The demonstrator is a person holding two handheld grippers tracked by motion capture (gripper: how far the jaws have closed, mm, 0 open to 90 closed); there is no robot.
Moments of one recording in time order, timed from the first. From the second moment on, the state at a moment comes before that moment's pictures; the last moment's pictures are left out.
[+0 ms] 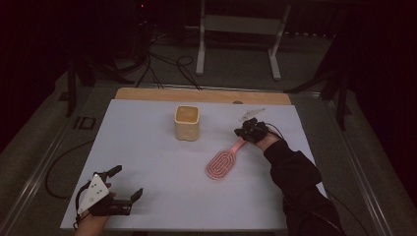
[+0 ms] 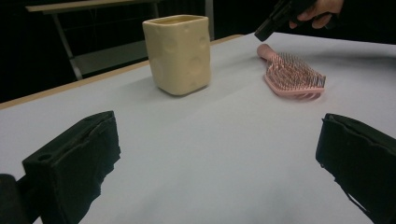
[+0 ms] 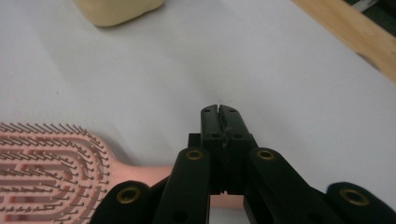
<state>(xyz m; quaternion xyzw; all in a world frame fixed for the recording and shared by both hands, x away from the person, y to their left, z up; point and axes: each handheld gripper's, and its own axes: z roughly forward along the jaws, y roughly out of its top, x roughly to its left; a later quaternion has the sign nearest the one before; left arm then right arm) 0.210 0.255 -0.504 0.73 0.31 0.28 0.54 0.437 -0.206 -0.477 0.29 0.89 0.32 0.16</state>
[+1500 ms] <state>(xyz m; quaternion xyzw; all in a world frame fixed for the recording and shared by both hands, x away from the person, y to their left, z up) 0.209 0.255 -0.503 0.73 0.30 0.27 0.54 0.442 -0.223 -0.499 0.31 0.89 0.27 0.17</state>
